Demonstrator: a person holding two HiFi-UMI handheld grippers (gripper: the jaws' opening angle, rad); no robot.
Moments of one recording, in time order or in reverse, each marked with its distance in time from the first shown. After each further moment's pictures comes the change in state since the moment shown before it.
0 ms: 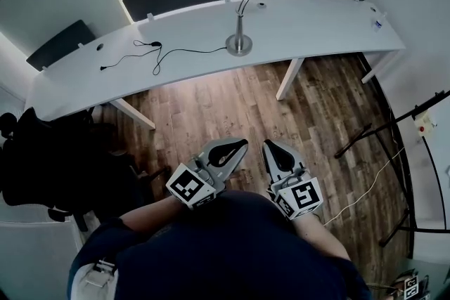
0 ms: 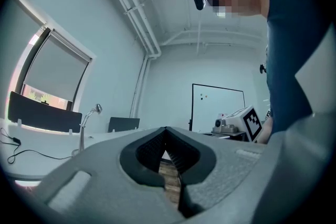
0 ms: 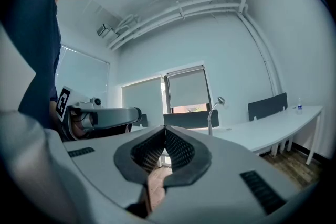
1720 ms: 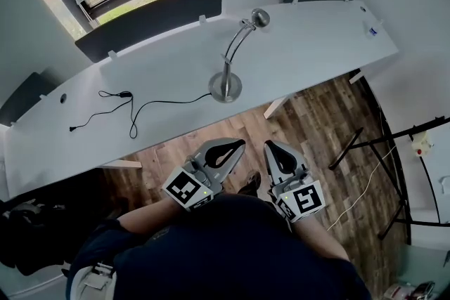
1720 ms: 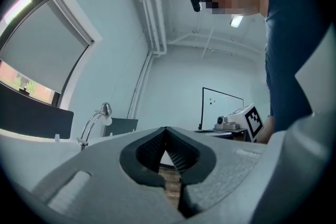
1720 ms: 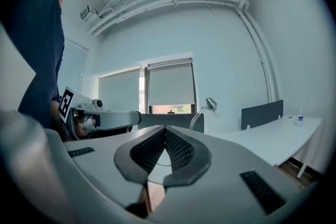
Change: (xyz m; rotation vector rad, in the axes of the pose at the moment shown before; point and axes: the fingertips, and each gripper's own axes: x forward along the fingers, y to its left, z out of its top) left arm 0.150 0.278 0.012 -0.080 -0.011 -0.144; right arm 0.244 -0.176 0.027 -0.039 0.044 -0.159
